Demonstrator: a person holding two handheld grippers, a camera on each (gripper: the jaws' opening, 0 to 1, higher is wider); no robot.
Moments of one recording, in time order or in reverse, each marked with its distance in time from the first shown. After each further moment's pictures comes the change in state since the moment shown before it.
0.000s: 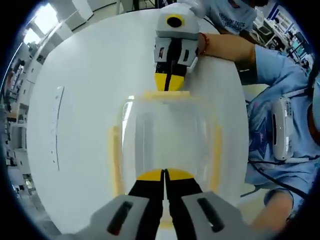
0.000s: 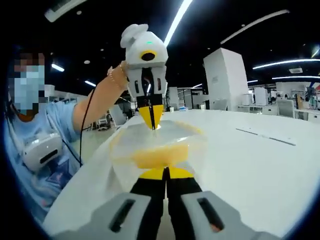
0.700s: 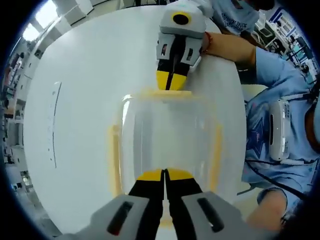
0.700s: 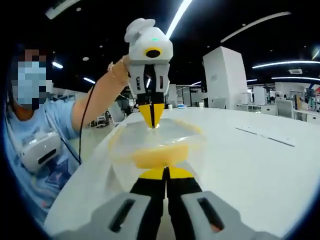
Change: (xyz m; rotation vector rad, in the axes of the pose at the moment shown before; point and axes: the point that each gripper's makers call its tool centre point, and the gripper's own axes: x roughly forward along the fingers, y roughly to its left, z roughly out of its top) left arm 0.000 -0.003 0.000 -0.014 0.062 -0.030; right arm 0.003 0.001 0.006 -0.010 -0.020 -0.012
